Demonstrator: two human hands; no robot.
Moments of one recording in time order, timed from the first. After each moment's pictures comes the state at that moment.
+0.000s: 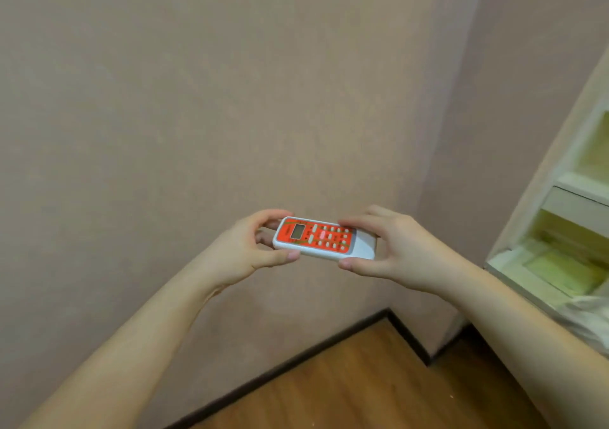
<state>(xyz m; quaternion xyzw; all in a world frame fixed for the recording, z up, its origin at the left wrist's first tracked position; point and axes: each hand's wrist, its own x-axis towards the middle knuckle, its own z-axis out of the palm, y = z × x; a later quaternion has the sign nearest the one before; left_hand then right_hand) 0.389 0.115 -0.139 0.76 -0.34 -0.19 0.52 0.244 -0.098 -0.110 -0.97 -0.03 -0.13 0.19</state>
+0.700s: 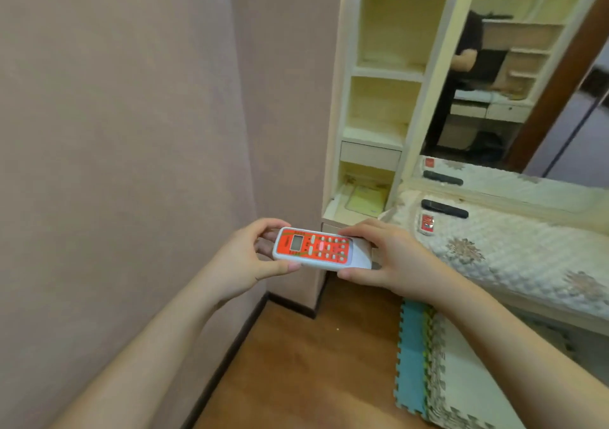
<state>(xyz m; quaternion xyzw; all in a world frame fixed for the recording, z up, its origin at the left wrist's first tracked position) 0.351 -0.110 -0.184 0.63 -0.58 -0.31 0.41 0.109 -0.191 -0.157 -0.91 0.32 -0.17 0.17</state>
